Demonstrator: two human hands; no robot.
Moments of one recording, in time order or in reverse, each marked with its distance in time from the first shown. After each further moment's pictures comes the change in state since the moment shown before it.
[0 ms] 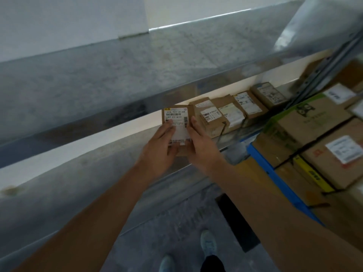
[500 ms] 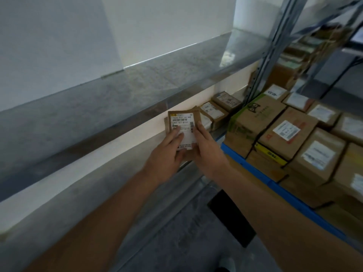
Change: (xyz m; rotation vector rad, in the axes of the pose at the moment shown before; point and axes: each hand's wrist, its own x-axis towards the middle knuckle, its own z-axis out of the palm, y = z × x) left_hand -0.015 0.088 -0.032 -0.022 -0.147 0.263; right_hand -0.080 -0.048 -0.078 -0.041 0.207 0.220
